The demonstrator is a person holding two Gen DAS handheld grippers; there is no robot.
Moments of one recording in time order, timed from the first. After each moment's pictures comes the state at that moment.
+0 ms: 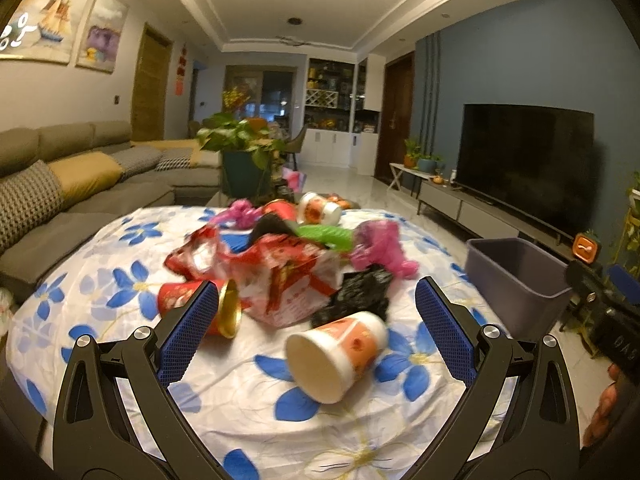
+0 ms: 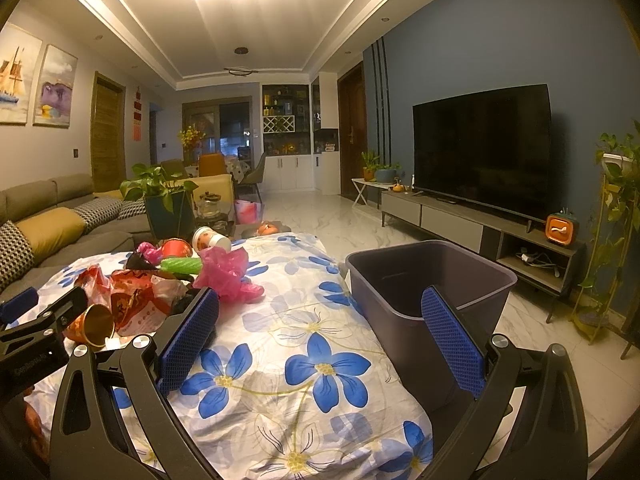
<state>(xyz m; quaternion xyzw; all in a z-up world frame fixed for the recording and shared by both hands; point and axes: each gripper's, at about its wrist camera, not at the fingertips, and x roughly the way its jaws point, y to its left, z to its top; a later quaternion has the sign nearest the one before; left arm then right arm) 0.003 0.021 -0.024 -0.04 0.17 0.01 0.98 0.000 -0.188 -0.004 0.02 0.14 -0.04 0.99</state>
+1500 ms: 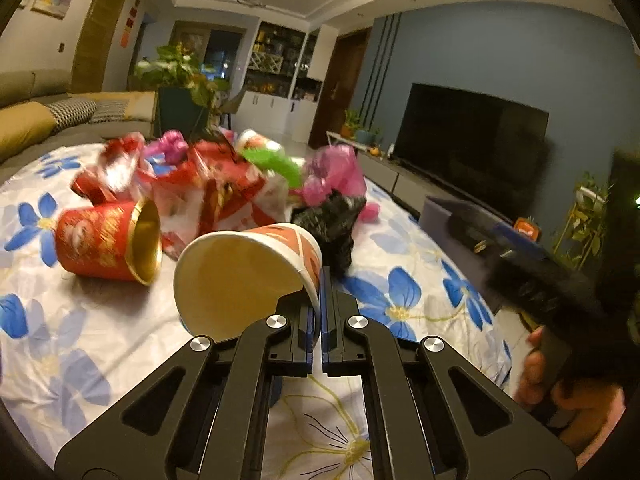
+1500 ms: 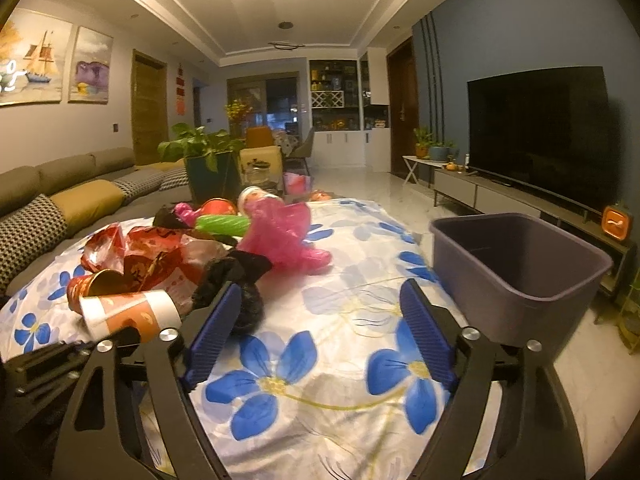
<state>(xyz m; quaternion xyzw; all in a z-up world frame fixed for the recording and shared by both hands) 0.039 0.033 -0.085 -0.10 0.21 -0.13 0.96 0.074 -0.139 -0.069 0.02 0.18 0.06 0.98</state>
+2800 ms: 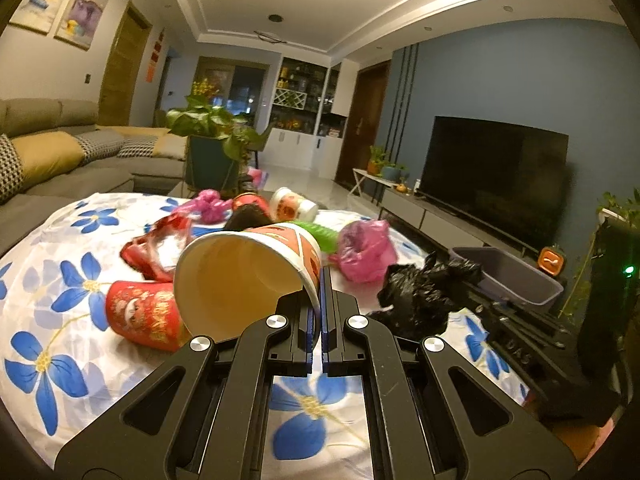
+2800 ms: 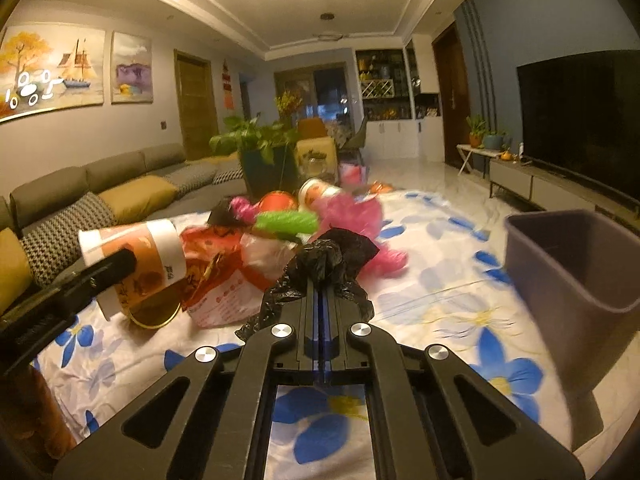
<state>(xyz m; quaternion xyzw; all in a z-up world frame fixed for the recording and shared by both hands) 0.044 0.054 -0.042 -0.09 0.15 -0.08 0.98 0.081 -0.130 -0.059 0.03 0.17 0.15 0.97</state>
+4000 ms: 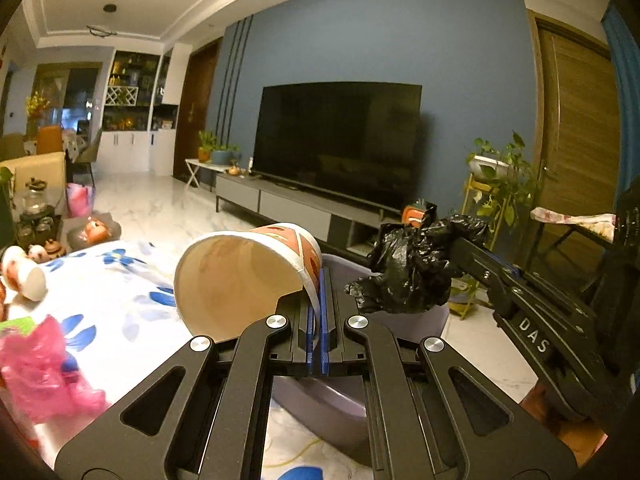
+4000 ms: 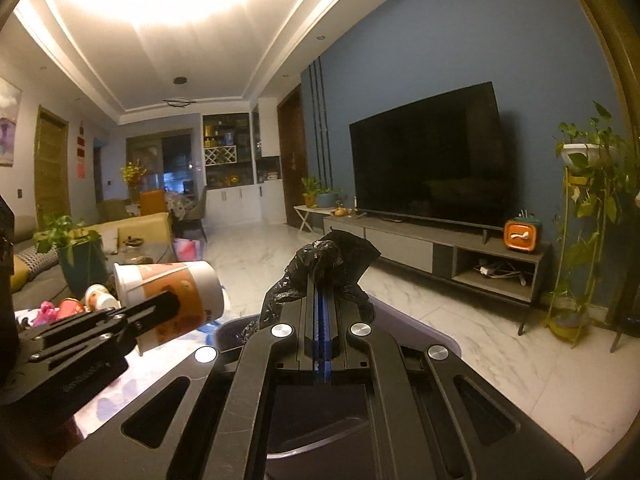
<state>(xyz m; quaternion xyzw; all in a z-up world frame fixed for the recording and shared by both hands) 0.191 -0.203 -0.021 -0.02 0.15 -0.38 0.91 0.098 -0.342 -0.027 0.05 0.08 -0.15 0.98</state>
